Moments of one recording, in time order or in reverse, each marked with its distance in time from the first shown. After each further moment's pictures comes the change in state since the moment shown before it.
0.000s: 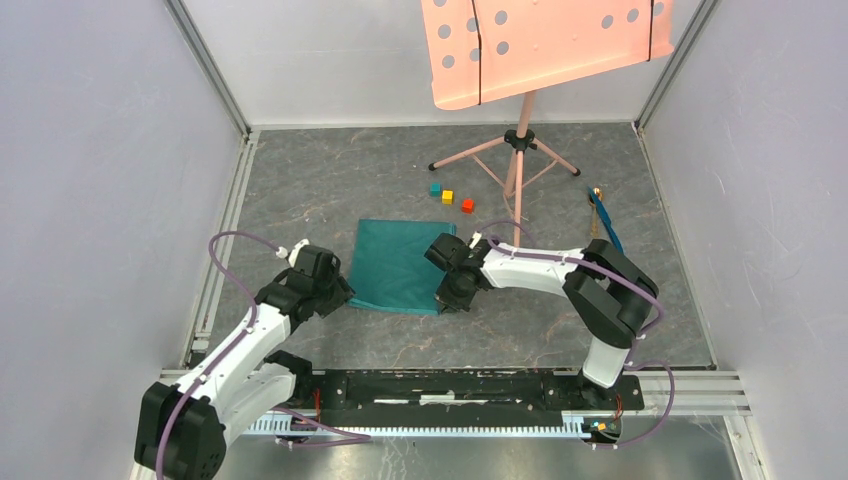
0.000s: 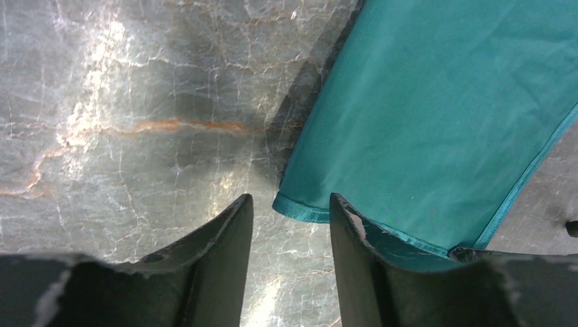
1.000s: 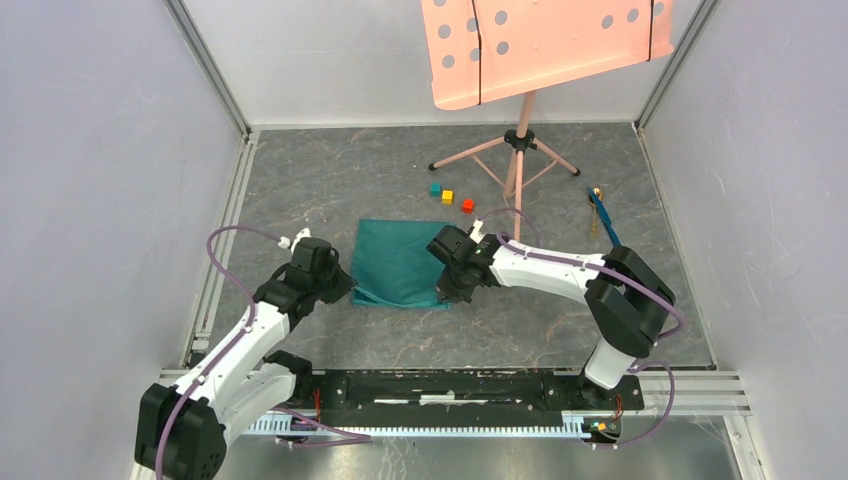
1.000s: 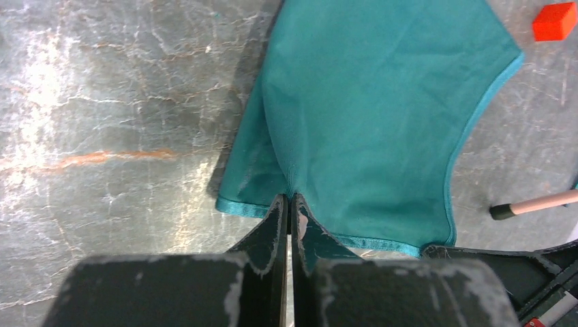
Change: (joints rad) left arm 0.006 -0.001 0.017 0.113 0.060 -0.012; right arm 0.001 -0.081 0.015 -0.013 0.054 -0.035
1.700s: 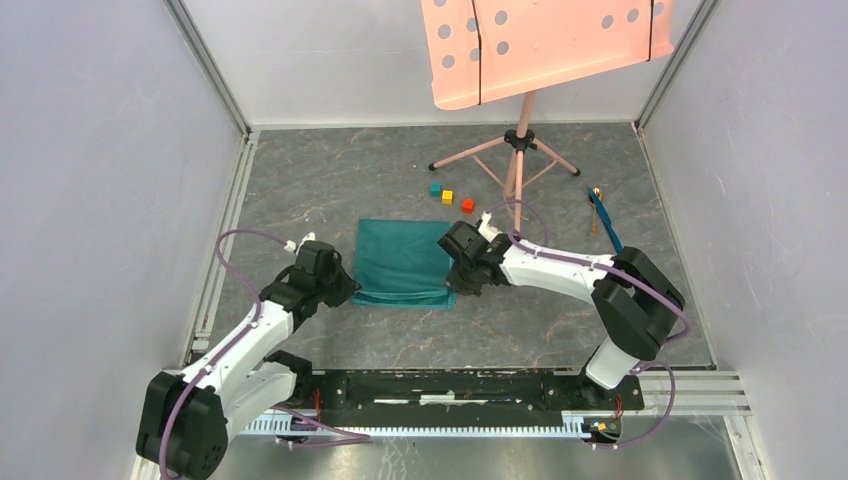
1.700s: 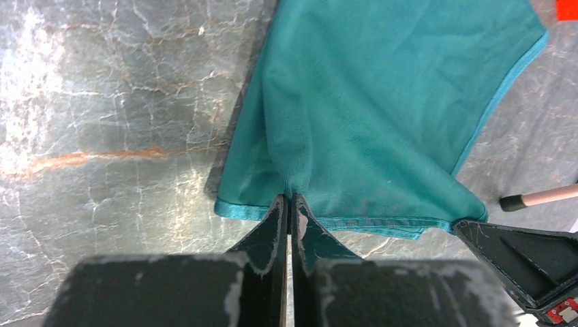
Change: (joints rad) left arm 0.000 0.048 -0.027 0.080 0.051 0.000; right arm -0.057 -0.047 -0.049 0.070 0.080 -0.111
